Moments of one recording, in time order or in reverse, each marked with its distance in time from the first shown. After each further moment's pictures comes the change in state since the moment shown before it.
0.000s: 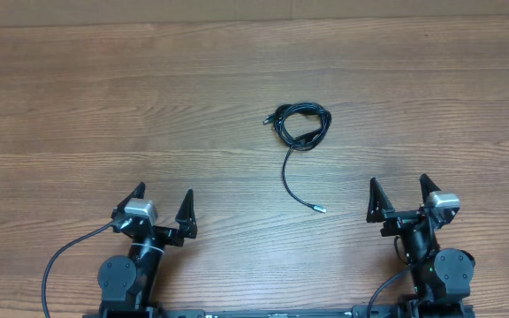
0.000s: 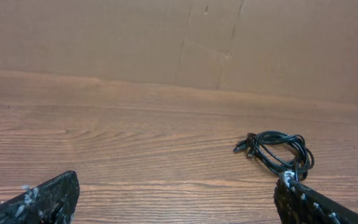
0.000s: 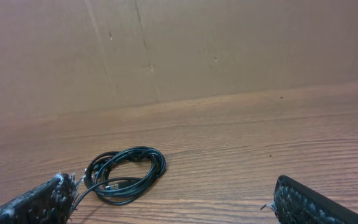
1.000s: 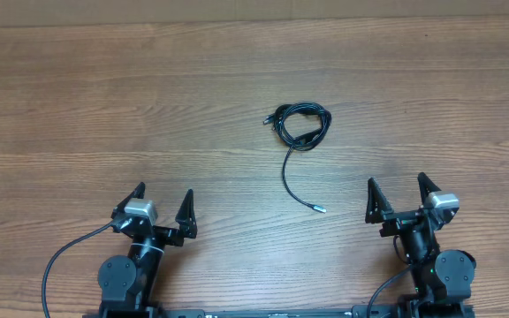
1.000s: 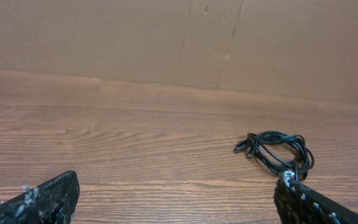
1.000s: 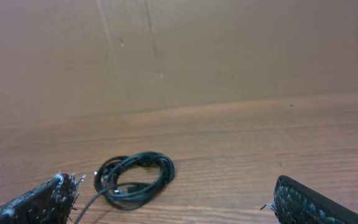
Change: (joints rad) left arm 0.000 0.000 0.000 0.000 0.000 0.000; right arm 0.000 0.000 0.000 0.034 -0.040 0.000
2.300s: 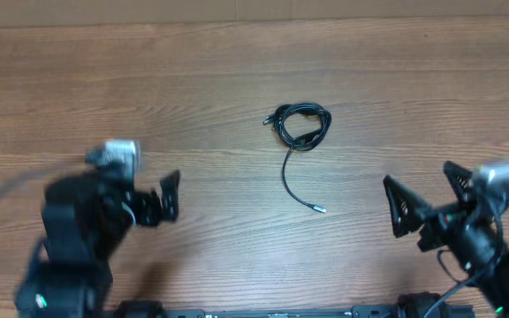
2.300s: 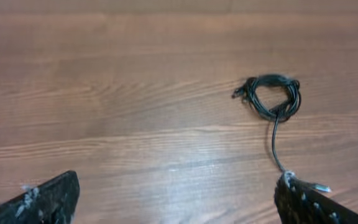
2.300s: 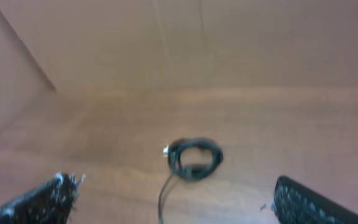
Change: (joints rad) left arm 0.000 0.776 1.065 -0.855 -0.011 0.141; right arm 0.000 0.540 1.067 -0.850 -0.186 -0.043
